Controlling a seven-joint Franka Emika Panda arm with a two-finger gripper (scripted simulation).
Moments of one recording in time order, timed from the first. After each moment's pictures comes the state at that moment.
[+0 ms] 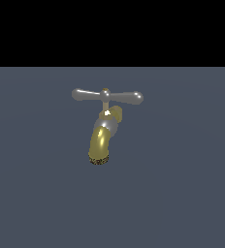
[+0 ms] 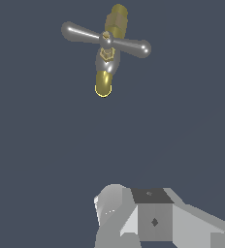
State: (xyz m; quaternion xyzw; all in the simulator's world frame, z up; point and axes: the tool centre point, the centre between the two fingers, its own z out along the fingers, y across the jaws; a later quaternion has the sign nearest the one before) arm -0.249 -0.011 0.476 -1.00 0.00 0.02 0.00
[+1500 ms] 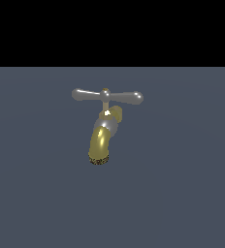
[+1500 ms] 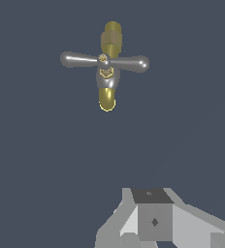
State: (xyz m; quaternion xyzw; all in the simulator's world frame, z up) arm -0.204 -0.009 0.474 -1.00 0.07 0.01 0.04
